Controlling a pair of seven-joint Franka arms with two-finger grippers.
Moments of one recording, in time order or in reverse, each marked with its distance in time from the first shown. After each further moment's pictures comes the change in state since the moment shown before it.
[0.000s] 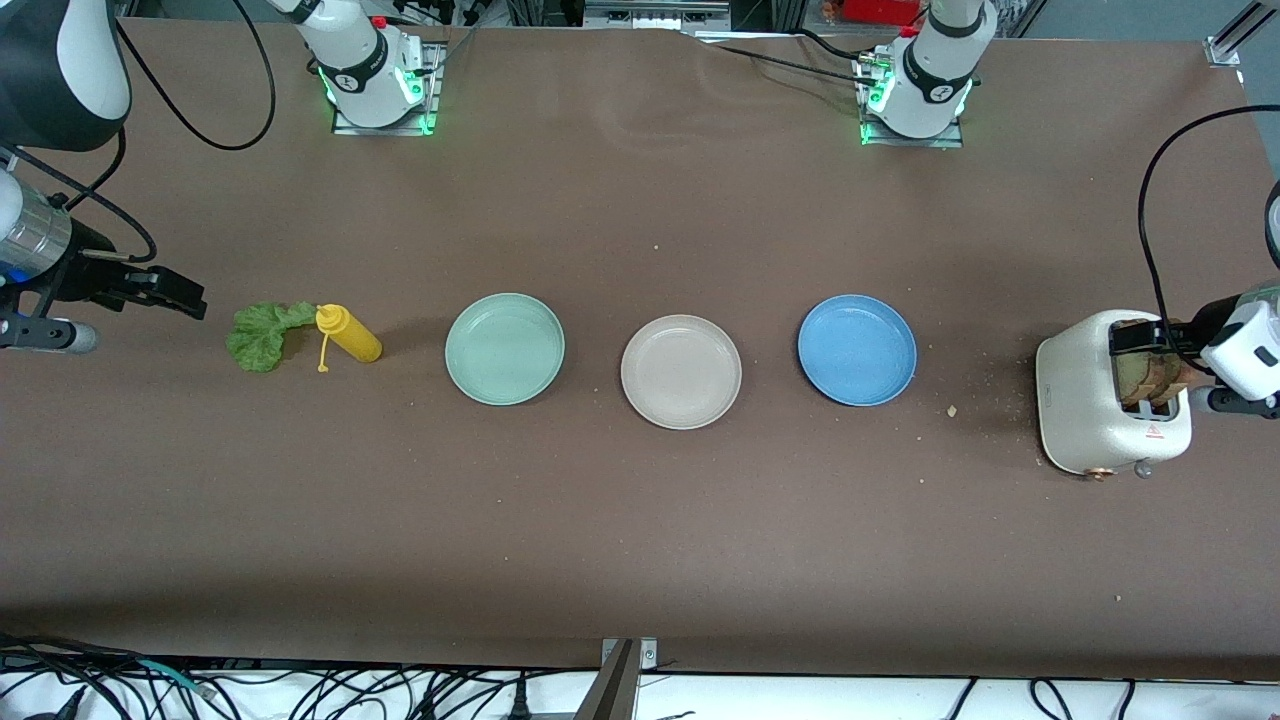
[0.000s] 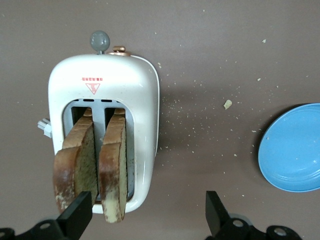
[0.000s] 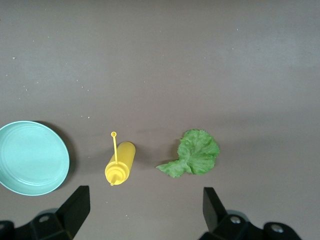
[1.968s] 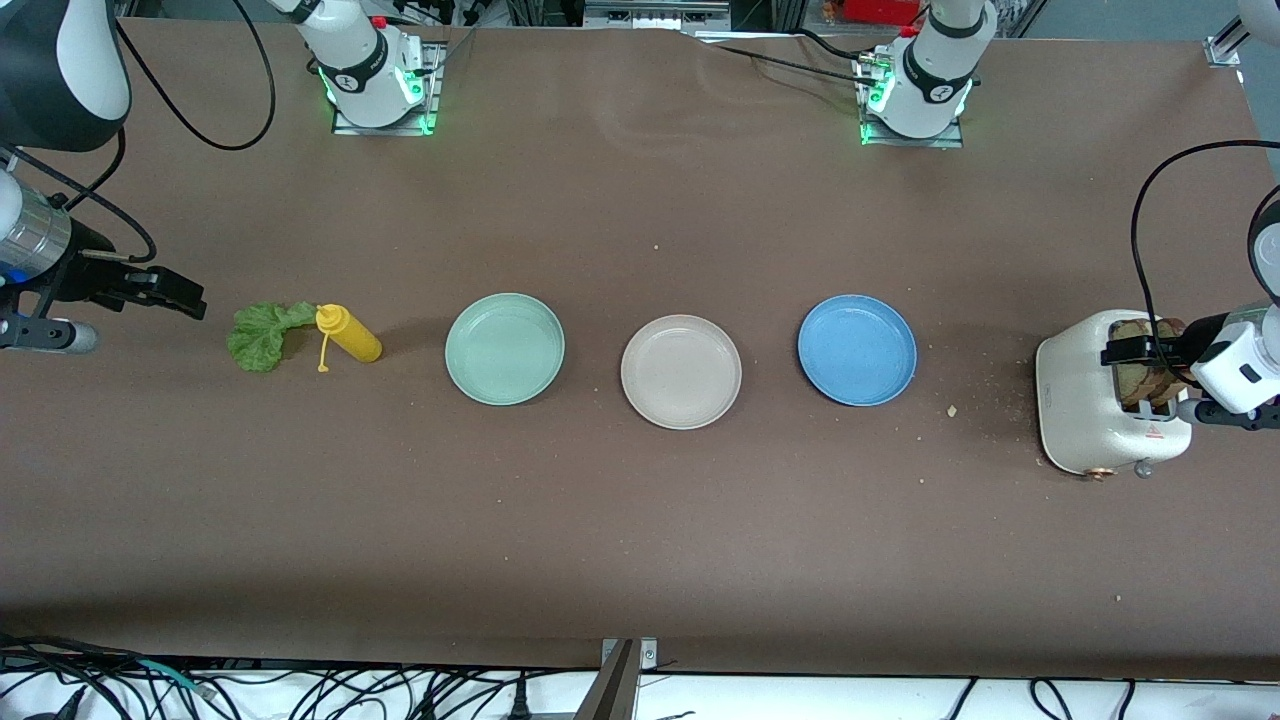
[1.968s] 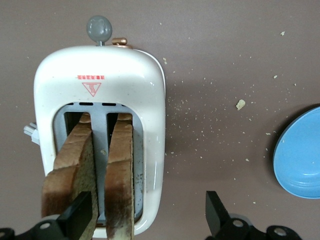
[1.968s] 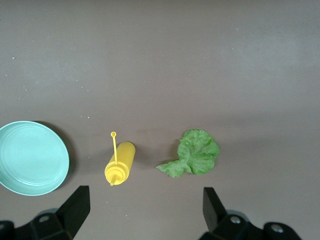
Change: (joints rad) left arm 0.072 0.045 -0.031 -0.040 -0.019 0.070 0.045; right arm 0.000 0.000 -0.001 0.000 0.000 0.000 0.000
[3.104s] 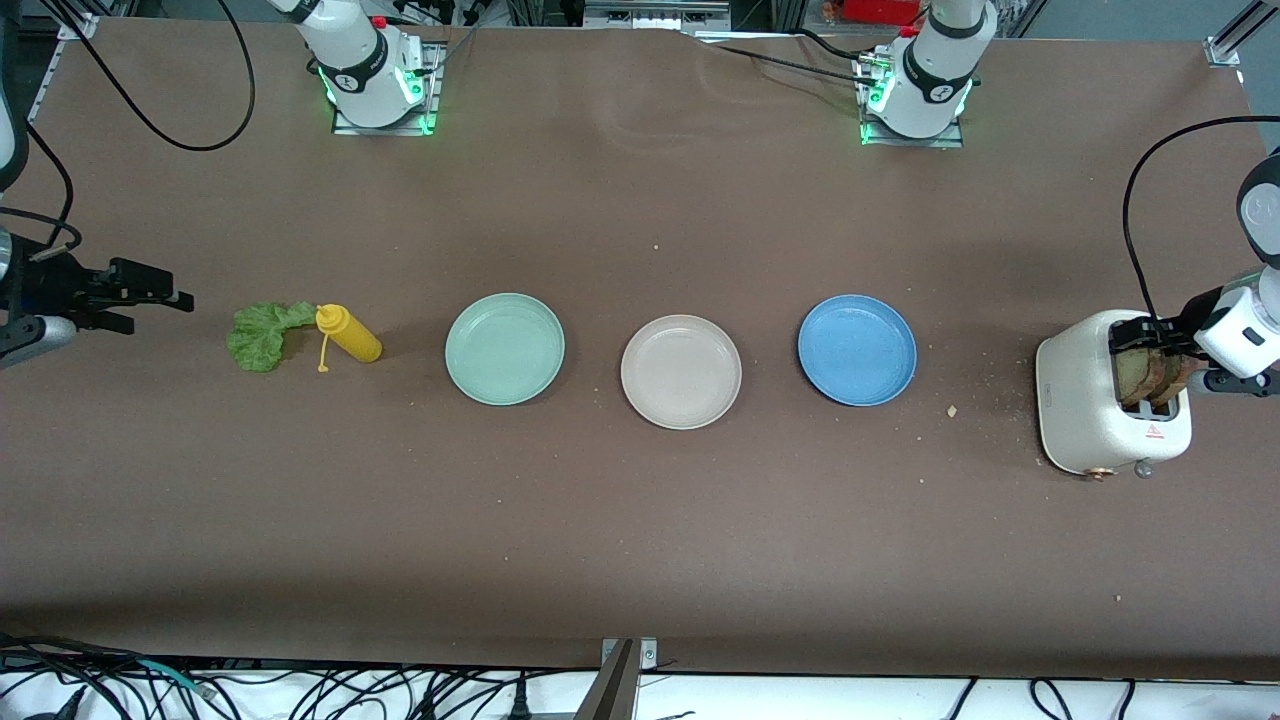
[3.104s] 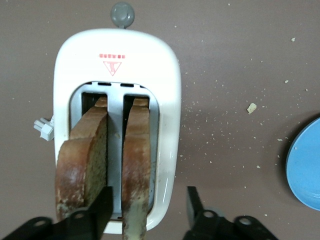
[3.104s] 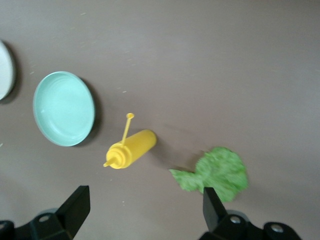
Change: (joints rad) left arm 0.035 -0.150 0.003 -0.237 -0.001 0.198 -0.004; right arm -0.026 0.071 -0.186 -0.071 0.367 -0.001 -0.686
